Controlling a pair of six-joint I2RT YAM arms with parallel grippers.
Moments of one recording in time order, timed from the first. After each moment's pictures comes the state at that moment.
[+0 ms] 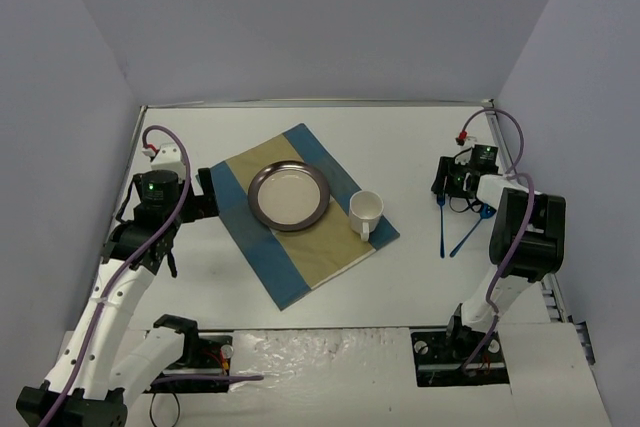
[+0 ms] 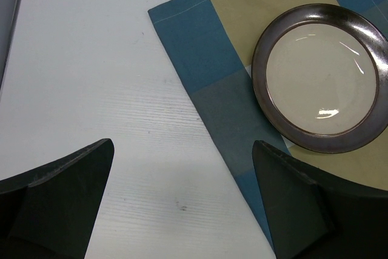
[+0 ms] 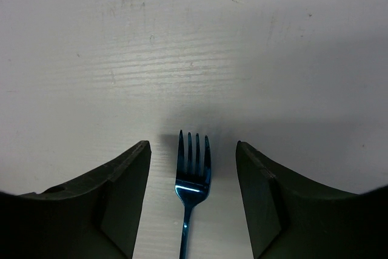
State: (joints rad) left arm -0.21 0.85 0.92 -0.64 -0.22 -0.23; right arm -0.20 1.78 0.96 -0.05 -0.24 0.00
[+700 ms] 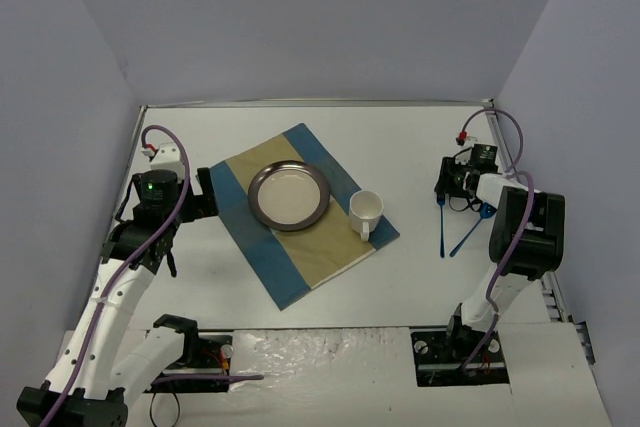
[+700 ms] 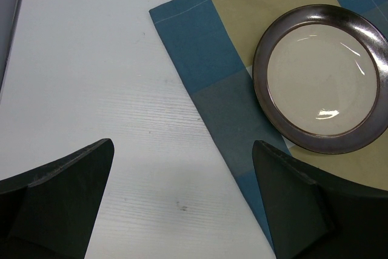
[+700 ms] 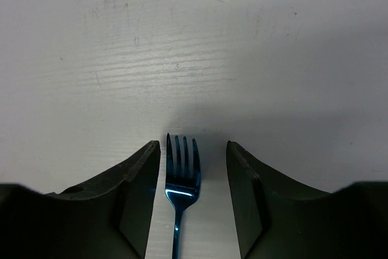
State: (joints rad) left arm -0.20 0.85 0.92 -0.64 -0.22 -0.23; right arm -0.19 1.80 0.97 -0.06 -0.23 -0.01
